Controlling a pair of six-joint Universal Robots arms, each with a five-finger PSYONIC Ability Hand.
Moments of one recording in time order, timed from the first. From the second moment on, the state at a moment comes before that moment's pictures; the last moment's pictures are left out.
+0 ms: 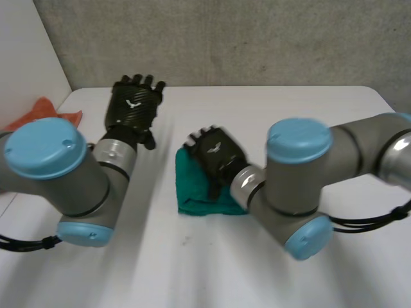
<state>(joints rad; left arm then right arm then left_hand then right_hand) 4.18 -2.00 -1.52 3.63 -1.66 3.53 2.25 -0.89 1.18 -0.07 1.40 2.73 0.19 0.21 0.21 0.20 0.05 0.20 0.22 0.22 0.23 0.07</state>
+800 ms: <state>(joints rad) 4.10 -2.11 -1.20 3.12 -1.60 3.43 2.04 -0.98 1.22 0.08 1.45 3.00 0.19 0.21 0.21 0.20 0.05 0.18 0.22 0.20 0.23 0.07</state>
